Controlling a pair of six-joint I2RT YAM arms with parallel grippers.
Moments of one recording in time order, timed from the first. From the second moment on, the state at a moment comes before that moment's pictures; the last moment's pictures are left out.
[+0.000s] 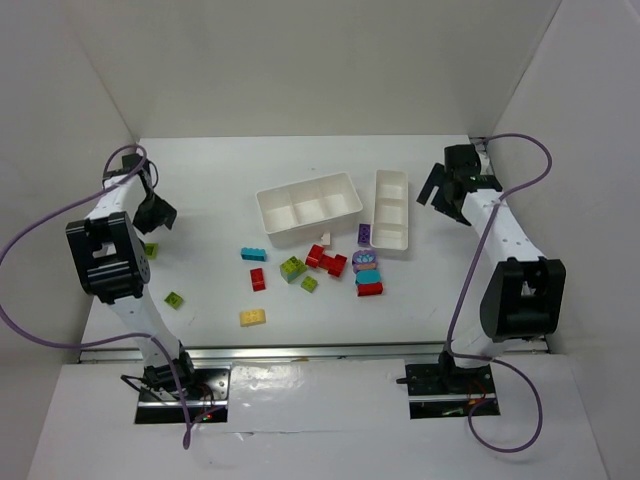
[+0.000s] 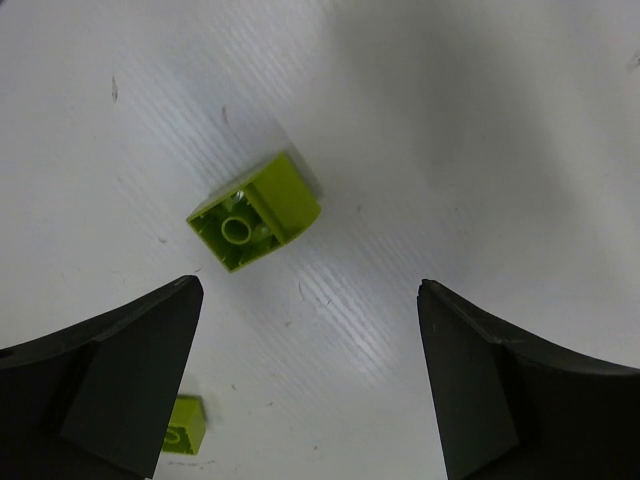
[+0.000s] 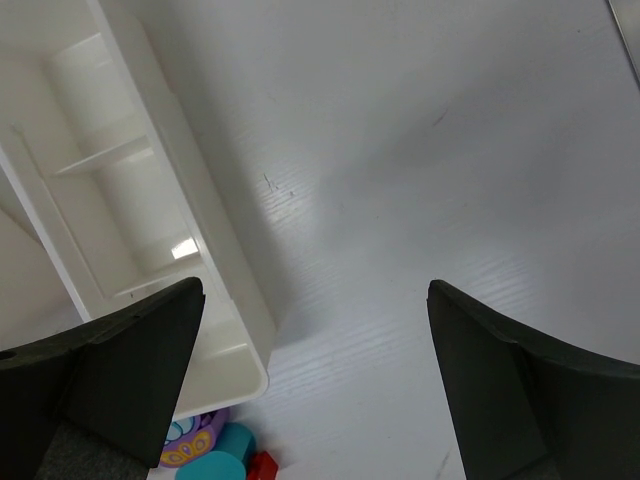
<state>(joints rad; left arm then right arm) 0.30 1.93 1.51 -0.91 -0.31 -0.68 0.02 1.55 1.28 -0.66 0.25 0.48</state>
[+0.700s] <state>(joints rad) 0.36 1.97 1.42 -0.66 -0.22 -0.50 0.02 1.56 1.28 -0.66 0.22 0.49</state>
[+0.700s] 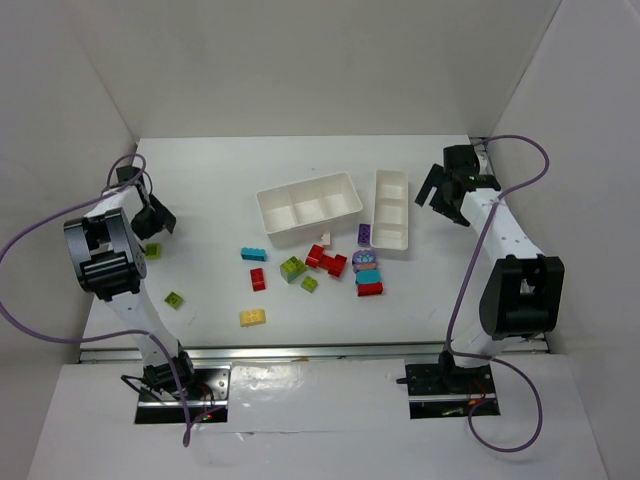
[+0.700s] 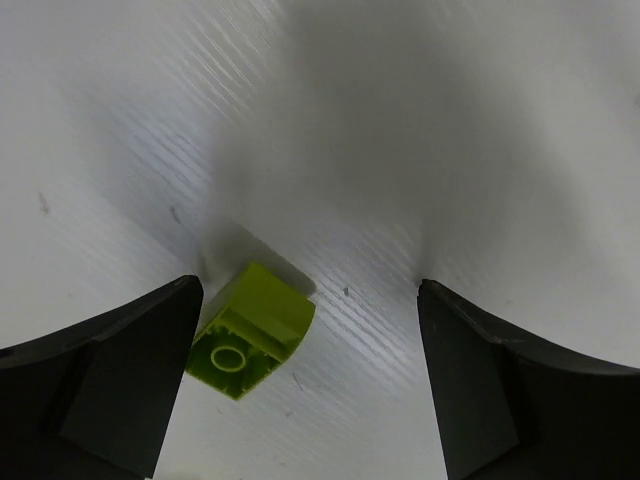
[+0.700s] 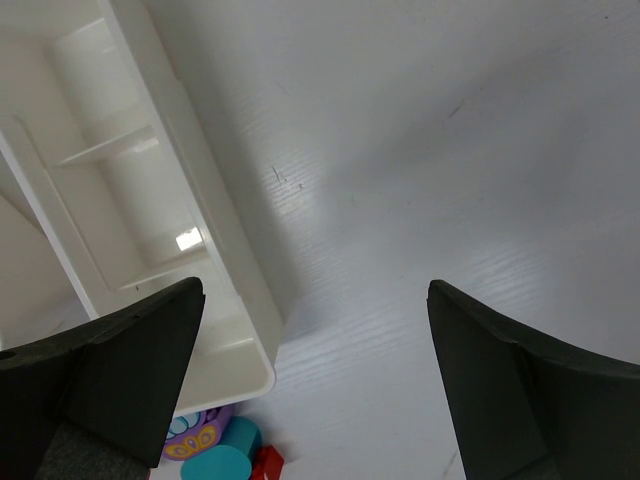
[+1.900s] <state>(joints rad) 0.06 1.78 1.34 -0.75 -0.09 -0.53 0.02 1.56 1.28 -0.66 0.22 0.49</state>
